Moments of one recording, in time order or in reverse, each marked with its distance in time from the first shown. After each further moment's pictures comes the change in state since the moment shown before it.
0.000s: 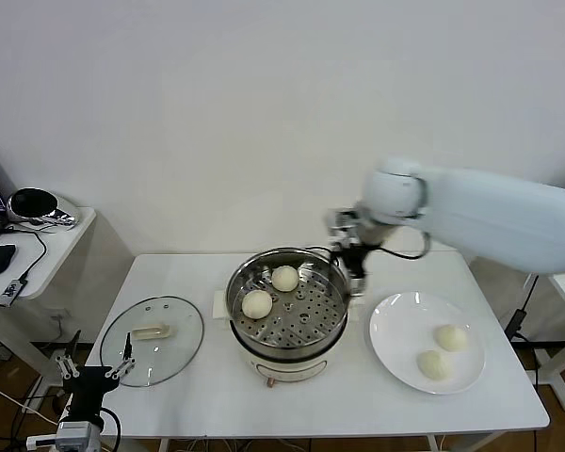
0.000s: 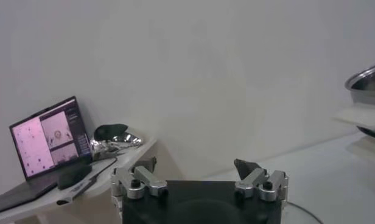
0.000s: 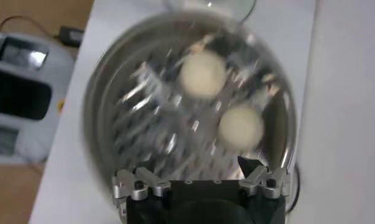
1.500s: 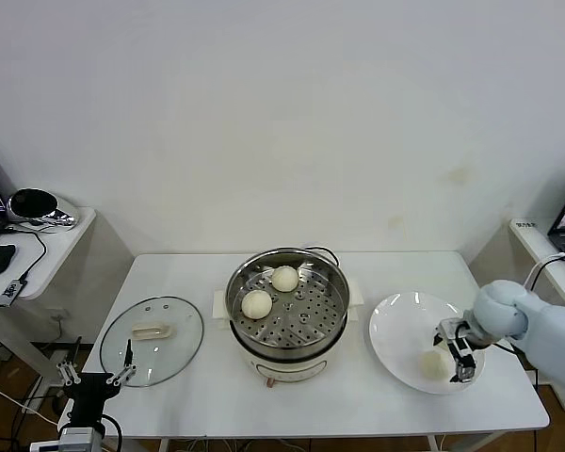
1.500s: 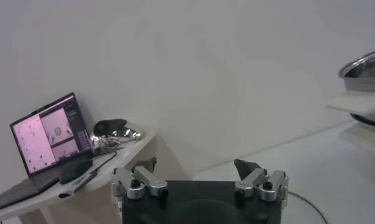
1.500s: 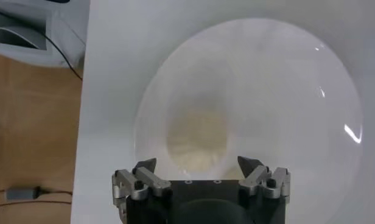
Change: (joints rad) left arm 0.022 -0.025 -0.003 -0.005 0.033 0.011 -0.002; right arm -0.890 -0.350 0.600 -0.071 -0.595 0.249 0.013
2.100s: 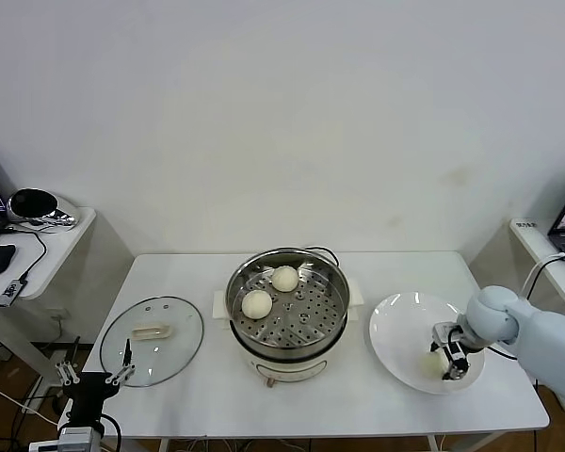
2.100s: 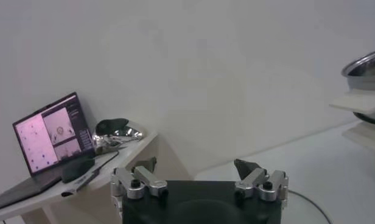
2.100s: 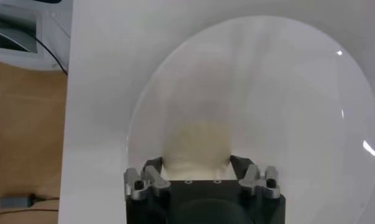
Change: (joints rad) left arm -0.003 -0.001 -0.002 0.001 0.000 -0.004 -0.001; right arm -0.051 0.030 0.047 -0.020 -0.029 -0.010 0.009
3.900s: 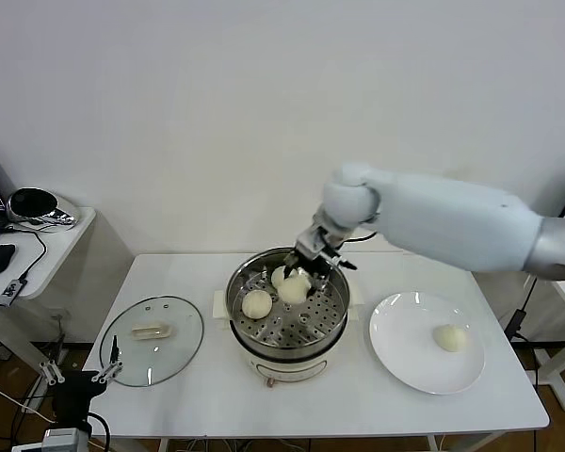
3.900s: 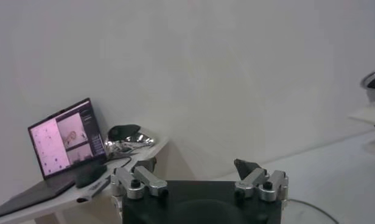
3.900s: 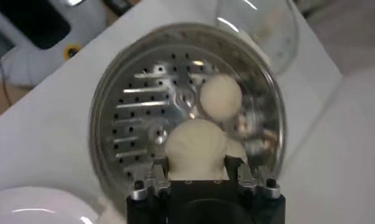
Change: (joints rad) left arm 0.021 0.003 -0.047 -0.024 -0.030 -0.013 -0.010; right arm 0.830 0.584 -0.577 -0.055 0.389 0.316 -0.039
